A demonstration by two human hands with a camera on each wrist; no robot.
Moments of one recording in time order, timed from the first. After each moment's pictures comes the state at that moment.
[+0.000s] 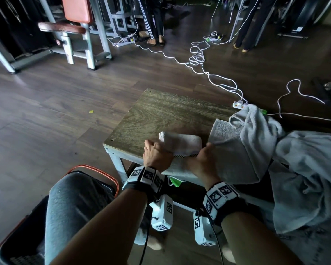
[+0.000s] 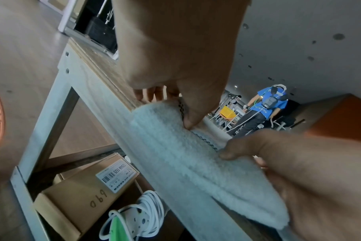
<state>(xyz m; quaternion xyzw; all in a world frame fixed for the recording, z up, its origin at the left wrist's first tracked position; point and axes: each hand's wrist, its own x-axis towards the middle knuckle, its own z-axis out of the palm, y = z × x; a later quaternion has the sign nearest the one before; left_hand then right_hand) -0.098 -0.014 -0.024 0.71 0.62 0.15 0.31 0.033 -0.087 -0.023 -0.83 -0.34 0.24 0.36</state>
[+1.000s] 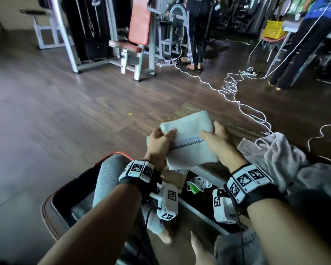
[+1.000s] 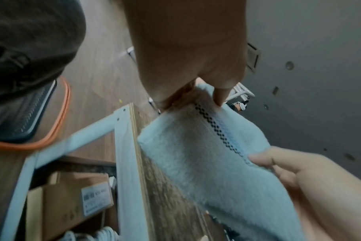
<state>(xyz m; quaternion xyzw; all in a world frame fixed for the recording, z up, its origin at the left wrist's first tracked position) -0.211 -0.076 0.071 0.38 0.45 0.56 0.58 -0.047 -0.111 0.122 -0.71 -0.50 0.28 0.42</state>
